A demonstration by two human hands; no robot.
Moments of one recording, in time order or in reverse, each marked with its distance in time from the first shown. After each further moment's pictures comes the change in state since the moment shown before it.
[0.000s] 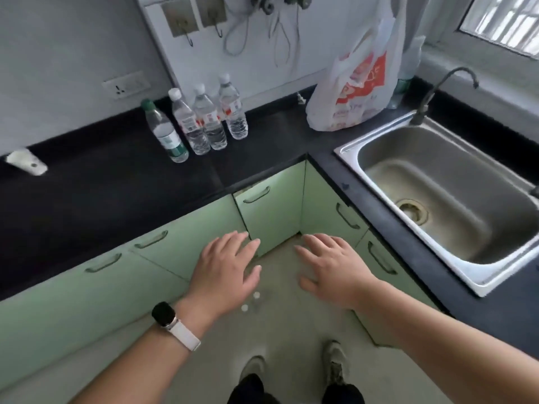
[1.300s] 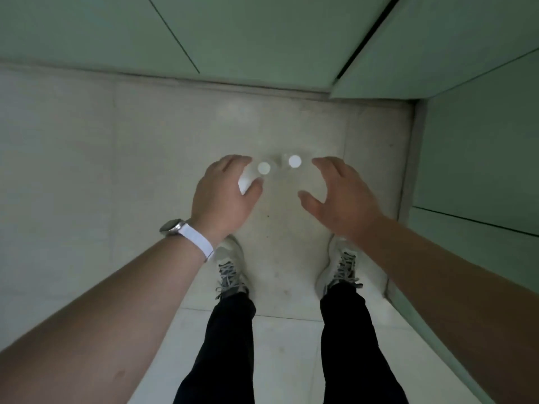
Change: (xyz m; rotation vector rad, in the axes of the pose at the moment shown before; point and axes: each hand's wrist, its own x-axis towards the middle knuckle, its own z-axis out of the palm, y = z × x) left_hand -0.093 -0.102 0.541 -0.632 -0.108 -0.929; right_hand 0.158 -0.016 0.510 0.282 -0.485 -0.080
